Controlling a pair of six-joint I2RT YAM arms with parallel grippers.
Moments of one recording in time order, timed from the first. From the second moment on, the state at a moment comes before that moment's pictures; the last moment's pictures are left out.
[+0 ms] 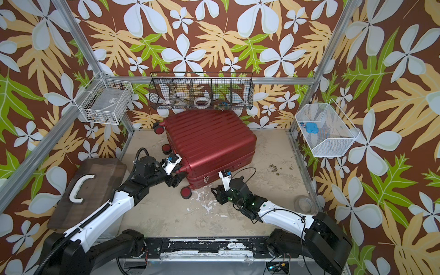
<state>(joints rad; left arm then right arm) -0.34 1.11 0.72 -0.12 0.34 0.31 0.78 1.18 0.48 0.21 -0.10 0.44</state>
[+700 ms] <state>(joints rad) -0.31 0.80 0.69 -0.35 0.17 0.32 0.37 1.05 0.69 0.05 -0.12 0.33</state>
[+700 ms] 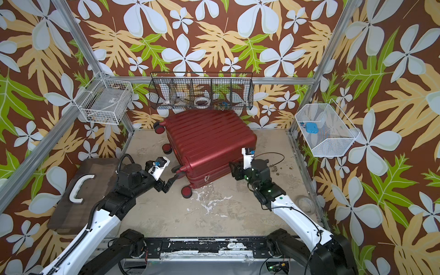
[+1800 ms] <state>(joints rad) -1.04 1.06 0.25 0.52 -0.05 -0.18 0.26 1.06 0.63 0.06 -0.36 0.40</state>
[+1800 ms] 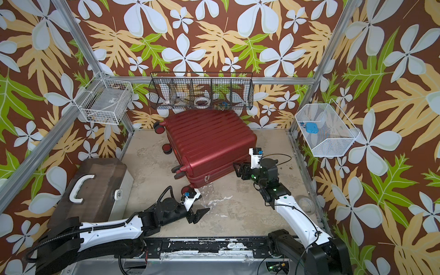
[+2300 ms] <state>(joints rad) -0.81 0.98 0.20 0.59 -0.15 -0.24 0.10 1.32 0.79 0.26 -0.05 0.51</state>
